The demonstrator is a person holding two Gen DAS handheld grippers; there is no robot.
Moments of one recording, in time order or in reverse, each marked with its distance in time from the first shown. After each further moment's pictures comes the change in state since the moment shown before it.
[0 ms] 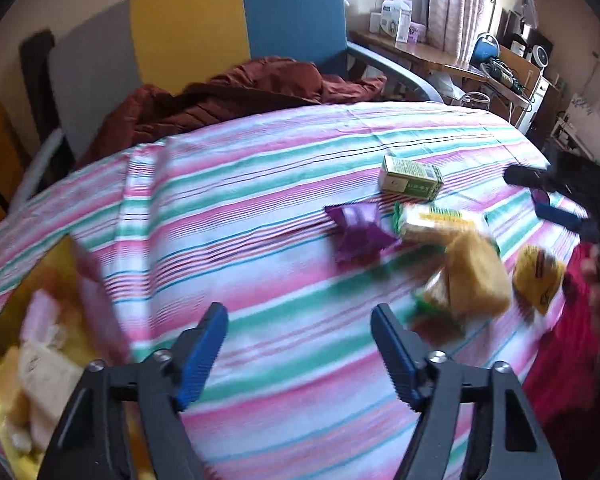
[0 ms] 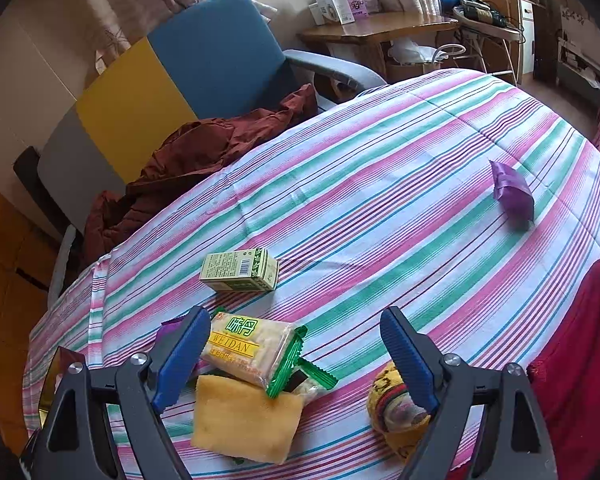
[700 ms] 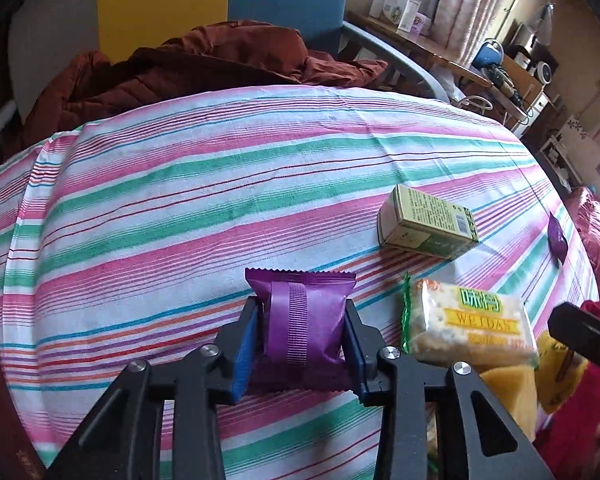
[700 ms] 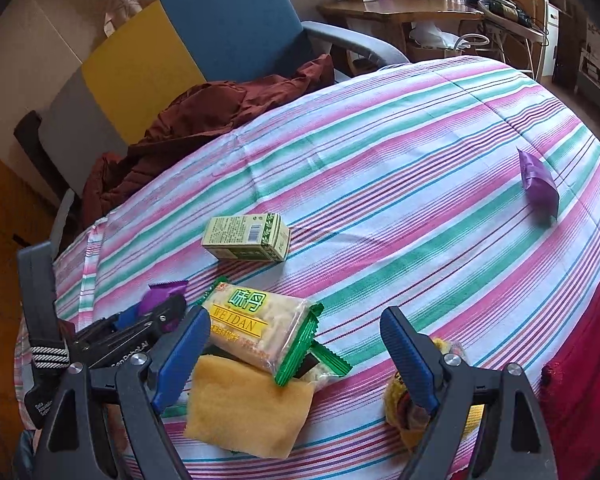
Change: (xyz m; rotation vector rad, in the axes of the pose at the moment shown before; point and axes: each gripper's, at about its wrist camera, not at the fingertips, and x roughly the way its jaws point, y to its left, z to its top) left arm 0.098 -0.011 0.052 -0.058 0.055 -0.116; right arm 0.022 0.012 -0.008 -0.072 0.109 -0.029
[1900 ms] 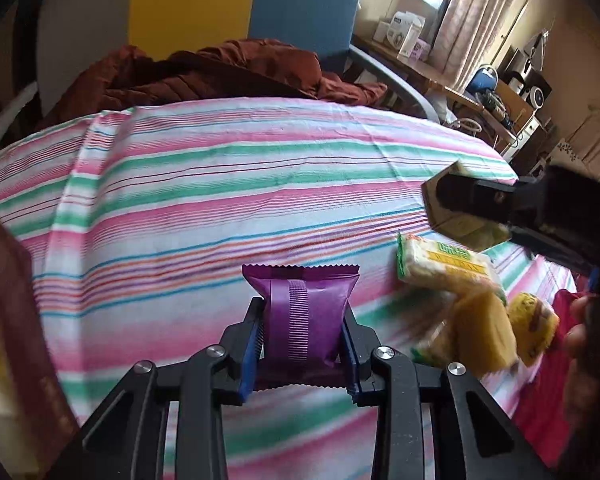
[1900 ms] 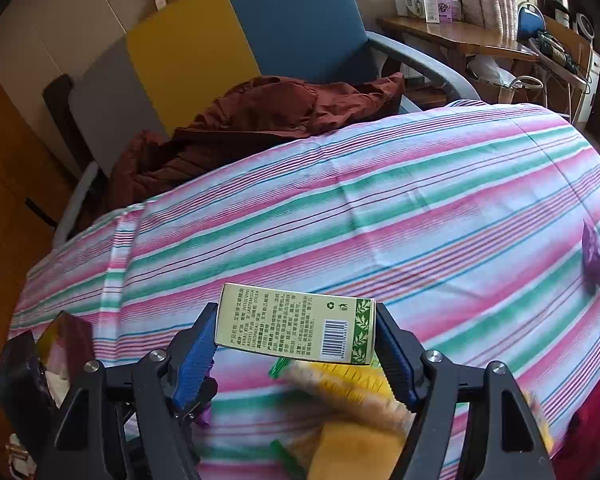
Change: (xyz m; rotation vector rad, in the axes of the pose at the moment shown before) left arm -0.065 0.033 -0.051 -0.071 -0.070 -0.045; right arm 0.012 0.079 0.011 -0.144 -0.044 0.079
